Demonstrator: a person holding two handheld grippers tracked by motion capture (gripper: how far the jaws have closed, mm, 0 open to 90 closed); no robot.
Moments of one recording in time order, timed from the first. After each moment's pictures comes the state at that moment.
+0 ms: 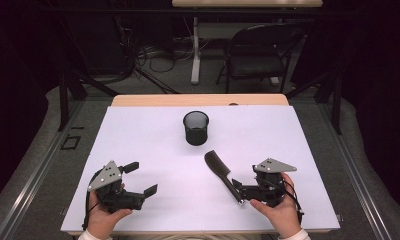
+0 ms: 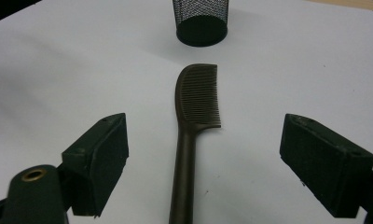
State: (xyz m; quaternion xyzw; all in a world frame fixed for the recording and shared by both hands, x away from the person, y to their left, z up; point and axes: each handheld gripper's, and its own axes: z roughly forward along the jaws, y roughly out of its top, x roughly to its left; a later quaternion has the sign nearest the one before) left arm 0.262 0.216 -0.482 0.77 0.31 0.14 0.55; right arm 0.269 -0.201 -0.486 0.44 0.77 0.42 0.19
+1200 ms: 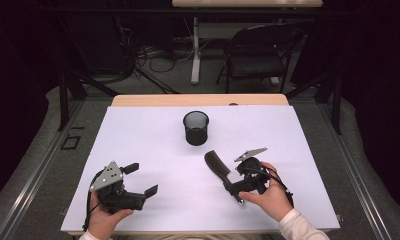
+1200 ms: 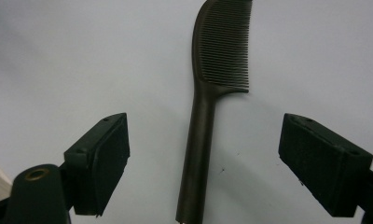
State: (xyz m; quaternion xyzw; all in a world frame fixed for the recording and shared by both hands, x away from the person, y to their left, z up) left arm 0.262 0.215 -0.485 0.77 0.32 0.15 0.53; right arm 0.308 -0.169 -0.490 0.44 0.85 0.28 0.09
